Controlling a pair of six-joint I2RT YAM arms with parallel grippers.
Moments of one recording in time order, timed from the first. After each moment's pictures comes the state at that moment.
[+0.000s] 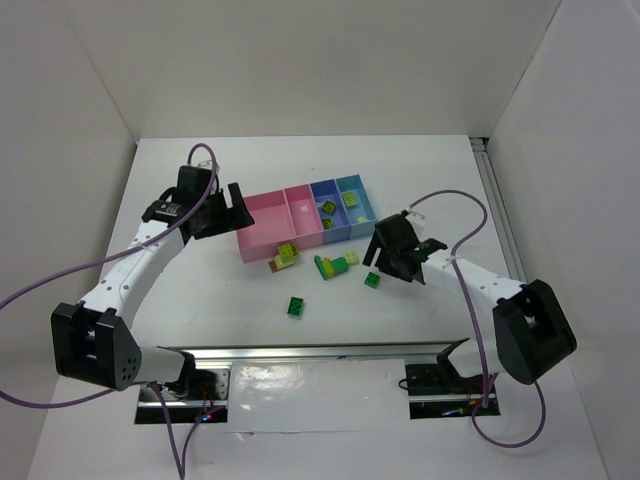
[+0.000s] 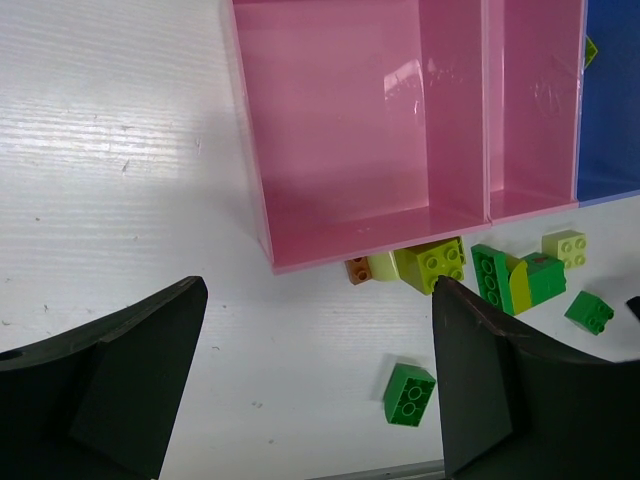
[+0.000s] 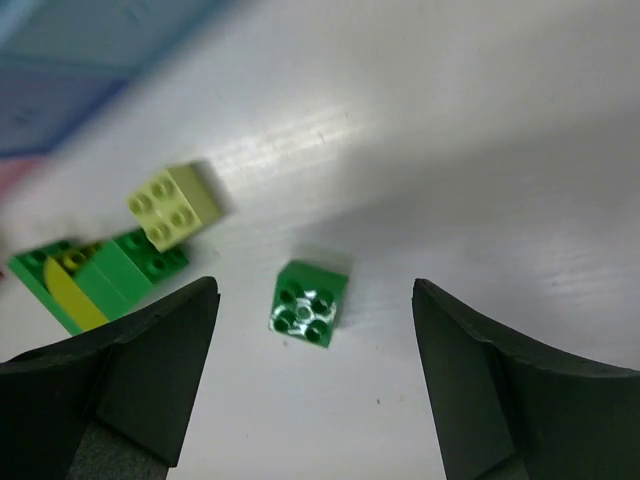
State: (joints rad) left arm -0.20 1.33 1.14 -0.64 0.01 -0.45; right arm 0.50 1.34 0.77 -0.39 0.29 0.81
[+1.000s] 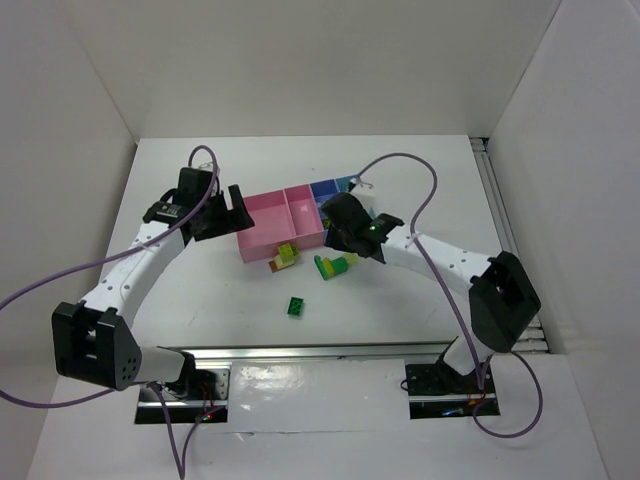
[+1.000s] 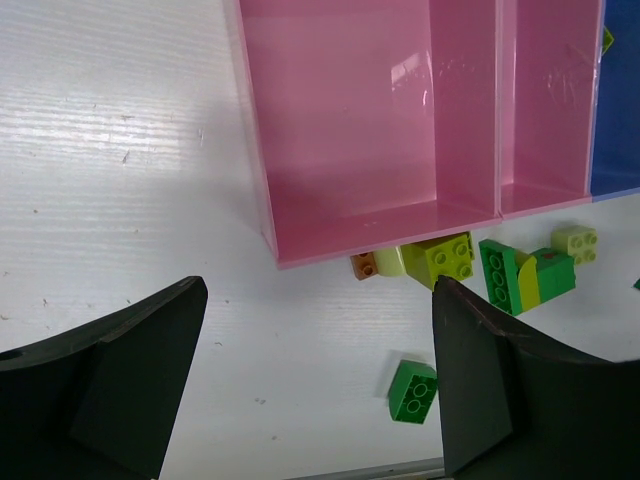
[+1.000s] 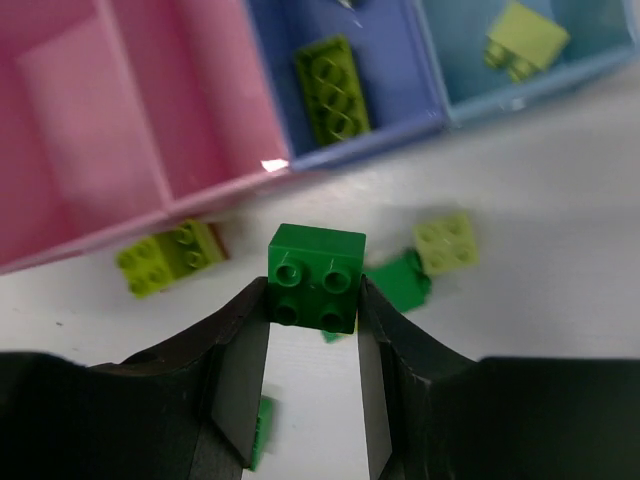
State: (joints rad) left arm -0.20 1.33 1.13 -0.64 0.01 -0.45; right arm 0.76 1.56 1.13 -0.46 0.38 0.83
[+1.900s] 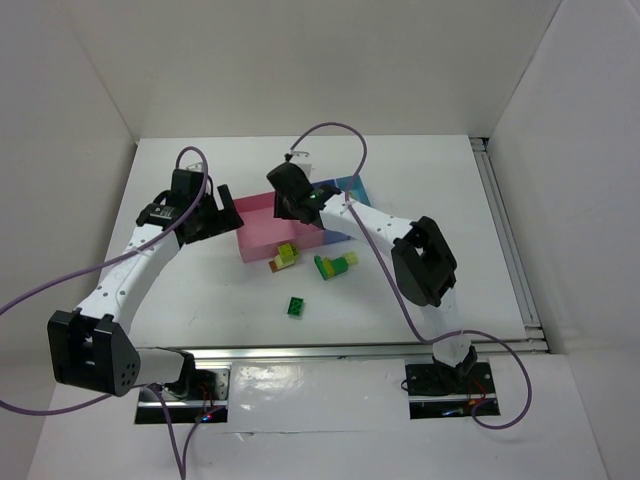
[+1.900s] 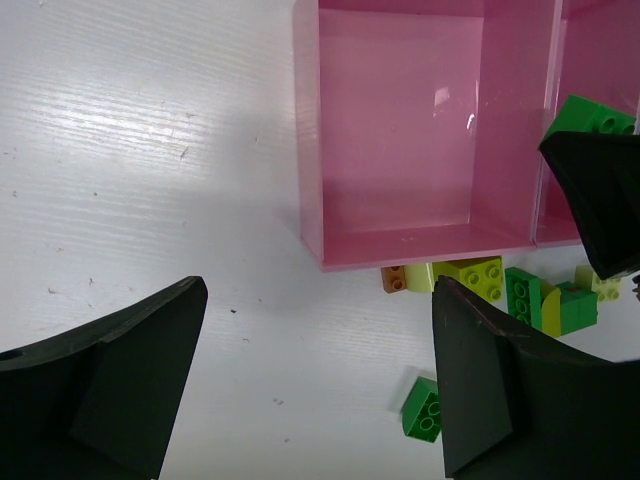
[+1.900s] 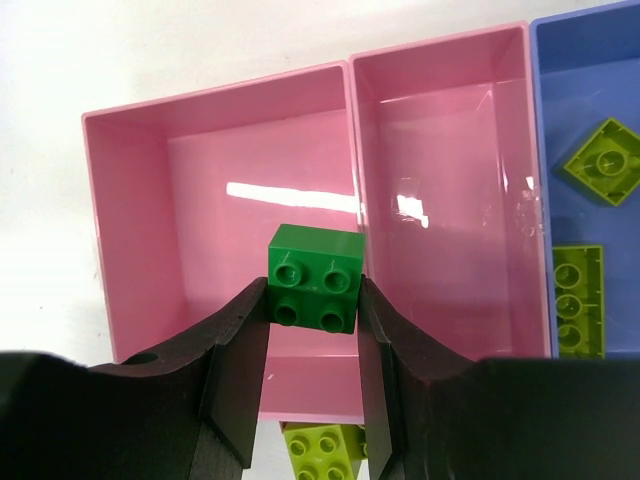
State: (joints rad) left arm -0.17 1.30 1.12 -0.68 -0.08 -0.48; right arm 0.81 2.11 1.79 -0.42 0.34 0.64
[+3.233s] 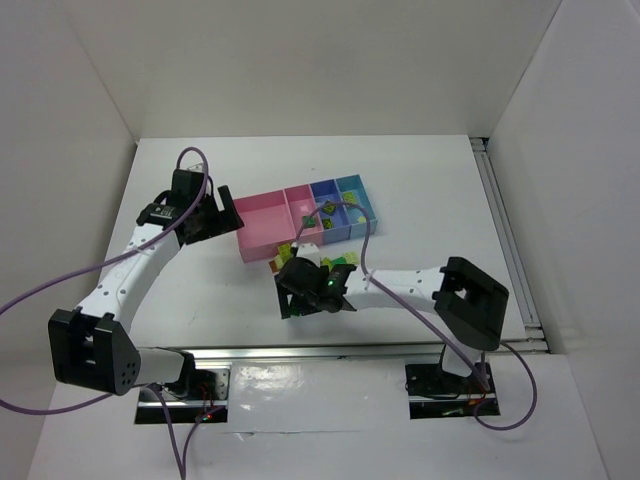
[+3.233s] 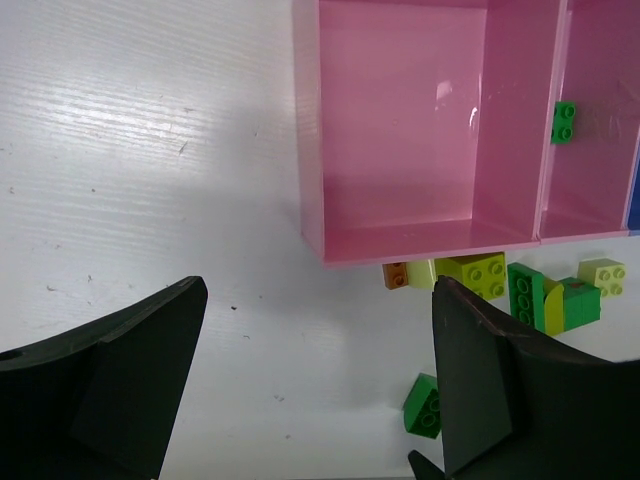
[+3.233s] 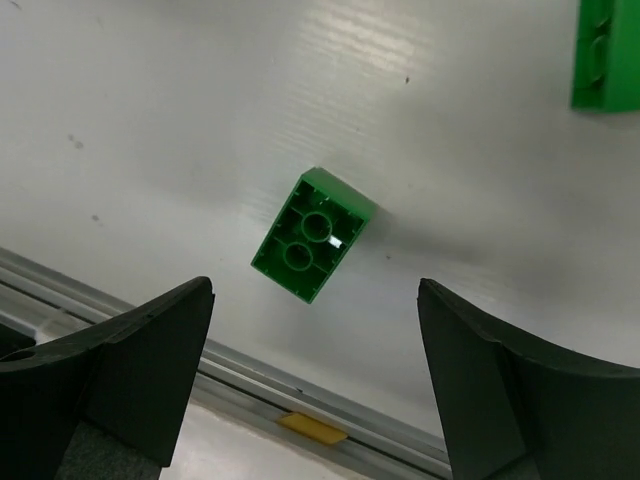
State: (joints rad) left arm -0.17 1.31 1.12 -0.68 -0.07 -0.48; right arm 1.12 1.66 1.06 -0.39 0.25 0.83
